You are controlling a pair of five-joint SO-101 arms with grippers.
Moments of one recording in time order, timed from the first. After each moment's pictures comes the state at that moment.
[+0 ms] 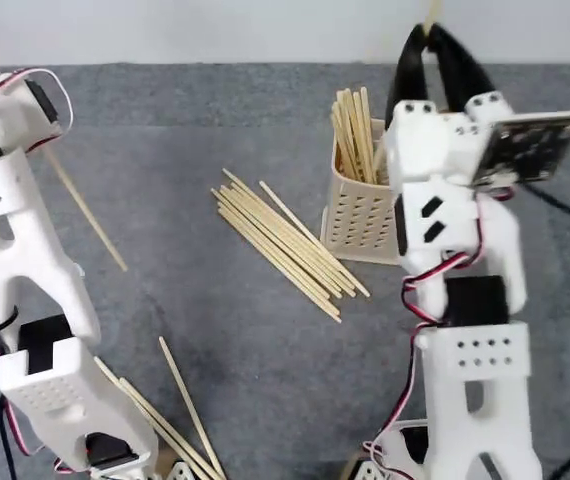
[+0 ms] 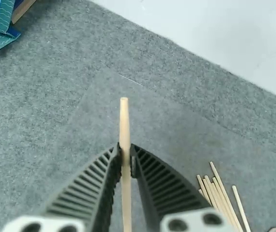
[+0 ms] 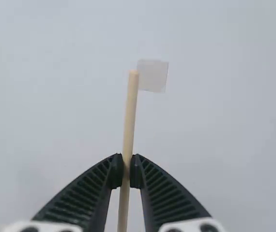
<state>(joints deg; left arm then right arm) -20.4 18.3 -58.5 99.6 19.6 -7.1 -43.3 34.5 4.5 -1.8</state>
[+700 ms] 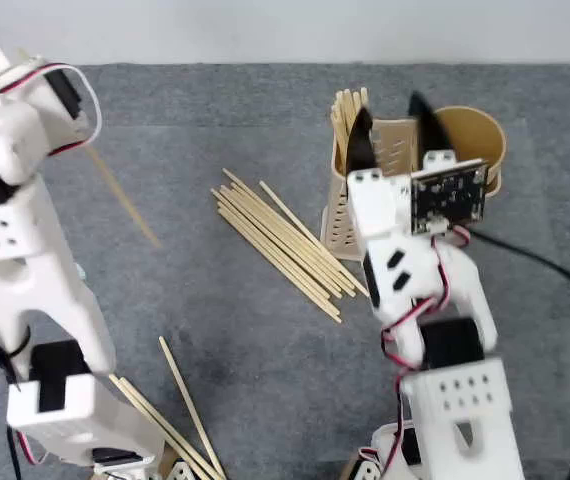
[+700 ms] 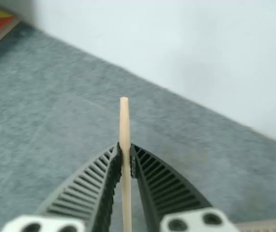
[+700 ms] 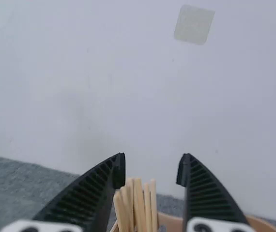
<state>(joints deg) -12.1 7.1 -58.5 99.6 25.4 -14.6 -56.9 47.1 16.9 3.9</state>
